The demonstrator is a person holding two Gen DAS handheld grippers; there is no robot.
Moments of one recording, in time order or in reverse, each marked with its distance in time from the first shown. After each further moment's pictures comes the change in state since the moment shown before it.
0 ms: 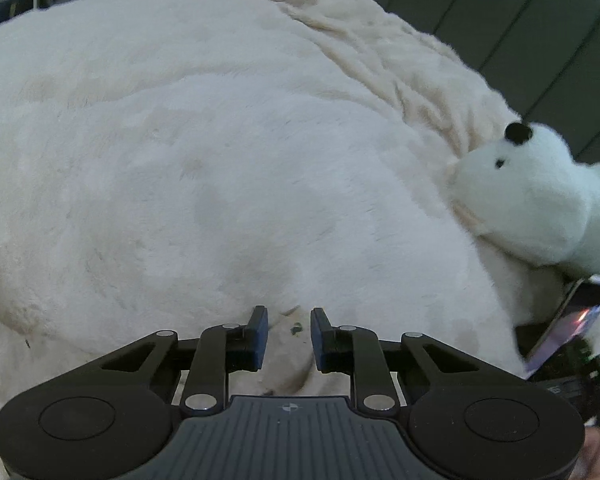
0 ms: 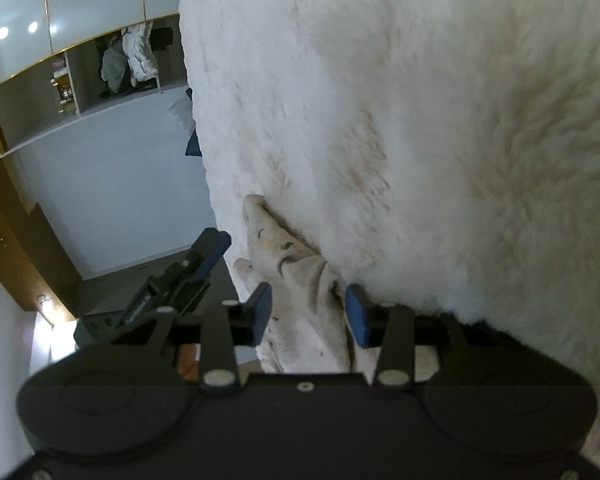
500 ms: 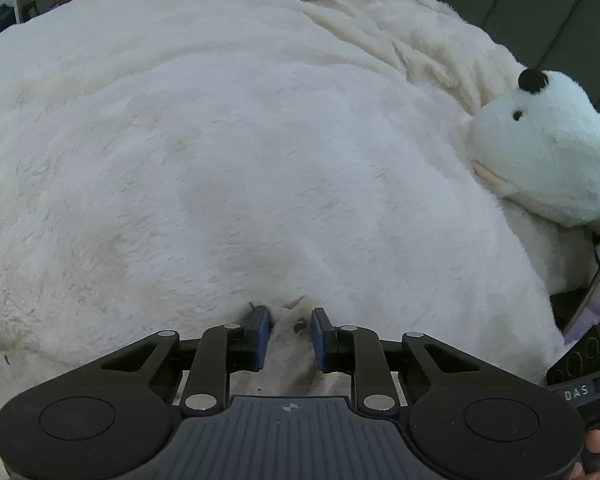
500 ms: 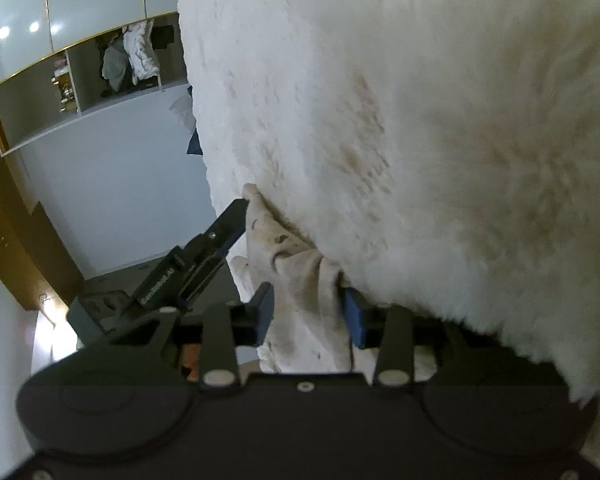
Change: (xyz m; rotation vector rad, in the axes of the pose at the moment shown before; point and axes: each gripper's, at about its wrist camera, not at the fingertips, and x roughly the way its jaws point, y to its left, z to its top) left arm 0.030 -0.016 -0.005 0.086 0.028 0.032; right arm 0.026 -0.009 0.008 0.020 -0.029 0.011
